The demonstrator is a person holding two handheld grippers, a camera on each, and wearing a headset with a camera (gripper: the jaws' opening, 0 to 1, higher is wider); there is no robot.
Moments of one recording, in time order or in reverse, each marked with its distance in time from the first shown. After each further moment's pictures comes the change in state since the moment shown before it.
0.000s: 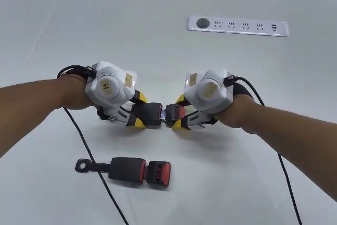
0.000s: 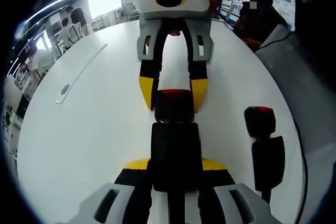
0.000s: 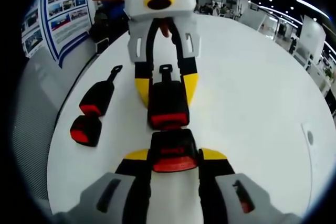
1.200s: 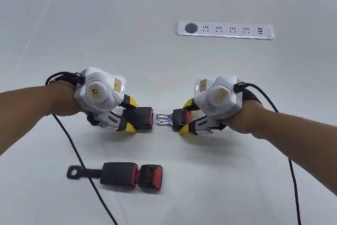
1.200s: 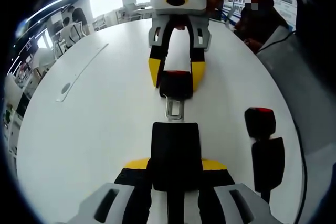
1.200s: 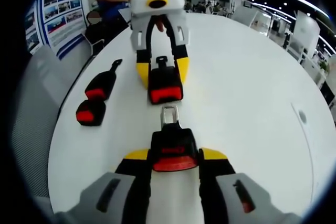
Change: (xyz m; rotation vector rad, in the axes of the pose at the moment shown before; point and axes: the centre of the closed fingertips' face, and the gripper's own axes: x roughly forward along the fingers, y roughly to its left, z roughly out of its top) left arm 0.000 -0.006 0.000 -0.014 -0.007 0.004; right arm -0.030 0.002 -0.037 0.049 0.004 -0.036
